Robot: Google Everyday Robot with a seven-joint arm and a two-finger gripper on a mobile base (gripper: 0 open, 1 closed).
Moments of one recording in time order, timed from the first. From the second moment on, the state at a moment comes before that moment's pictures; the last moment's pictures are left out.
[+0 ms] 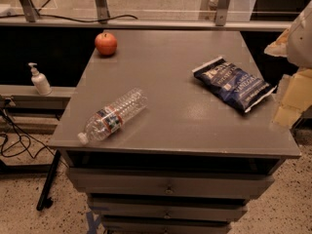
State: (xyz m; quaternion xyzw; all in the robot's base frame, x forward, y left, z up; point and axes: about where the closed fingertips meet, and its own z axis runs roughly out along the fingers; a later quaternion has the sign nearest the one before) arm 0.438 -0.217 0.976 -0.60 0.78 -0.03 0.16
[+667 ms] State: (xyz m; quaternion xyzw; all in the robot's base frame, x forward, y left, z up) arm 0.458 -0.221 0.960 -0.61 0.77 -0.03 0.18
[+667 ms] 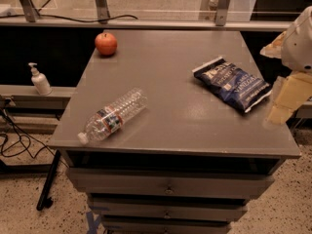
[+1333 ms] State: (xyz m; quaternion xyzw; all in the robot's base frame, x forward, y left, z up) arm 0.558 -0.265 0.914 -0.60 0.76 -0.04 0.24
